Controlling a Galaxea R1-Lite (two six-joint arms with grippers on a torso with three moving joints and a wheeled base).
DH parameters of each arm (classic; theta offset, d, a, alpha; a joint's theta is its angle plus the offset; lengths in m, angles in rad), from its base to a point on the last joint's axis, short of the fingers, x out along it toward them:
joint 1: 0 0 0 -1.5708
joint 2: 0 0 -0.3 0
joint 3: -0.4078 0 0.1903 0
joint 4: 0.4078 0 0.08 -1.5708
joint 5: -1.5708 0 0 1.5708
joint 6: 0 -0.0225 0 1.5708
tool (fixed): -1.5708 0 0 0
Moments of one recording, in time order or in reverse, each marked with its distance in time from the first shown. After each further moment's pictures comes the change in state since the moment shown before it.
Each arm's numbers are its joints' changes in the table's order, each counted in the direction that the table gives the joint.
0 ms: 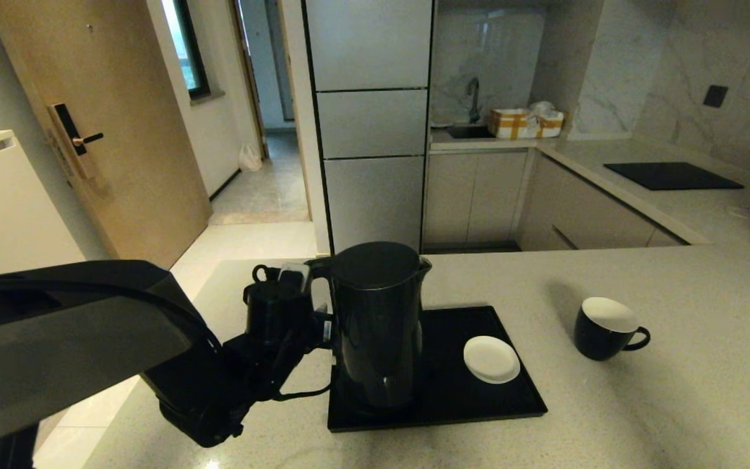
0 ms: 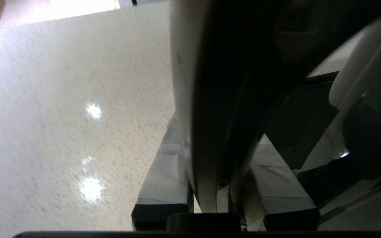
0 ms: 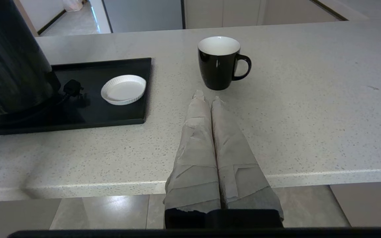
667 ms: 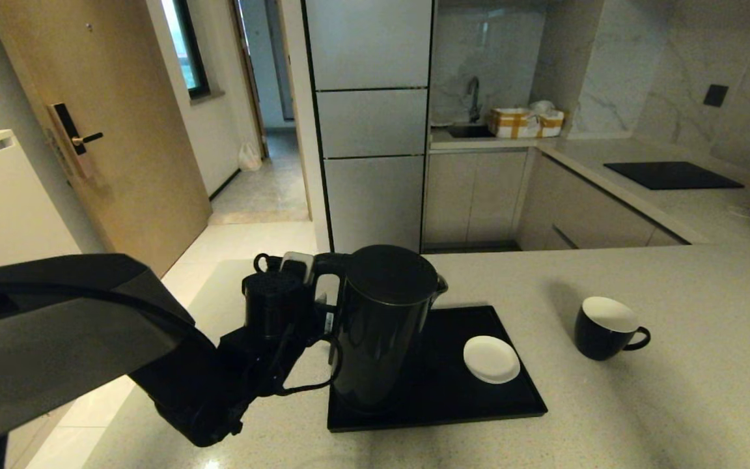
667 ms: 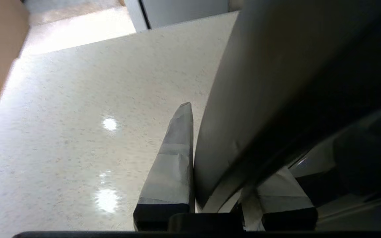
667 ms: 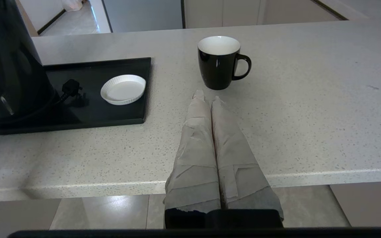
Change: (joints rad) left arm -0.020 -0.067 -0.007 -0.003 -0.066 -0.051; right arm 0.000 0.000 0.000 0.000 0.000 0.000
